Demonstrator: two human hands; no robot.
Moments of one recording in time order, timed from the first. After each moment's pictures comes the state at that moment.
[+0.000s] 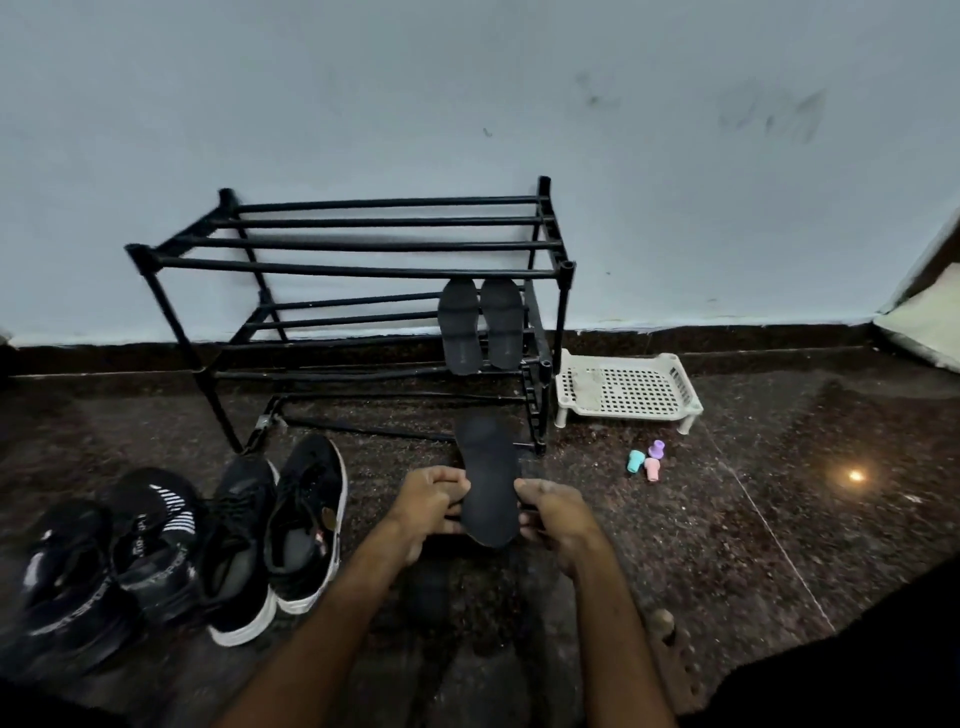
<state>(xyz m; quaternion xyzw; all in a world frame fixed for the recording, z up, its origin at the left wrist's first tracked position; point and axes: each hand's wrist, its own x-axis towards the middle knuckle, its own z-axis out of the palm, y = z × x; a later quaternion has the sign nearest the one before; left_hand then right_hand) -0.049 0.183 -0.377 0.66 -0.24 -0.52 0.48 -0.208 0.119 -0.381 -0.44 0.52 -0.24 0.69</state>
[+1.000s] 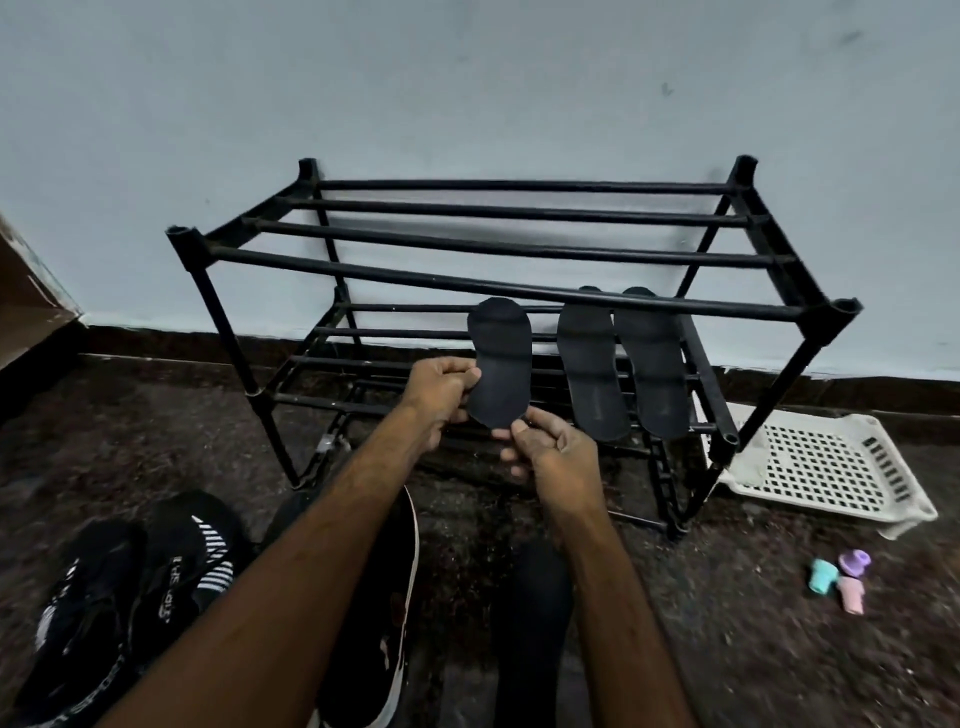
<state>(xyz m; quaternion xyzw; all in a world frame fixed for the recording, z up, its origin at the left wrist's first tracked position) 0.160 0.046 -0.346 0.68 -0.23 -0.37 0.59 0.004 0.041 -0.361 -0.51 0.37 -0.35 0.69</state>
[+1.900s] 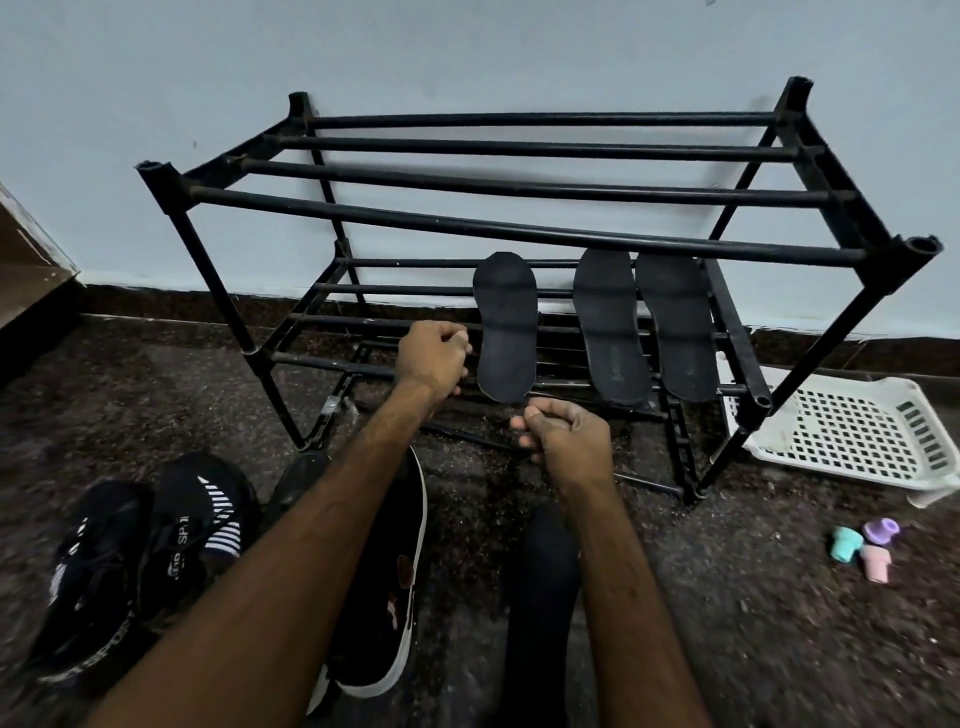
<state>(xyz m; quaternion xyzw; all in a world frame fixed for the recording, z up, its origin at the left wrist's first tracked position) 0.182 0.041 -0.378 0.79 -0.28 -0.21 0.50 0.010 0.033 -0.400 -0.49 0.47 -0.33 0.65</state>
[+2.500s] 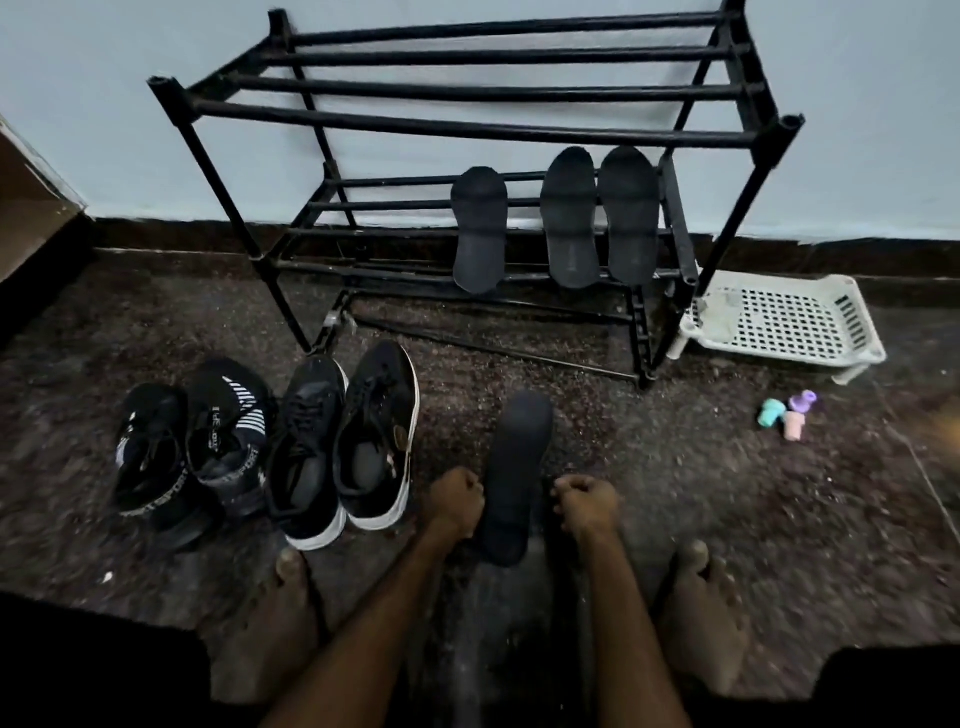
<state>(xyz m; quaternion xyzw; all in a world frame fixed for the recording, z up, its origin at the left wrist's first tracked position) 0.021 0.213 -0.553 0.87 -0.22 -0.37 0.25 -0.132 0.117 -0.583 -0.46 0.66 -0.15 0.57</state>
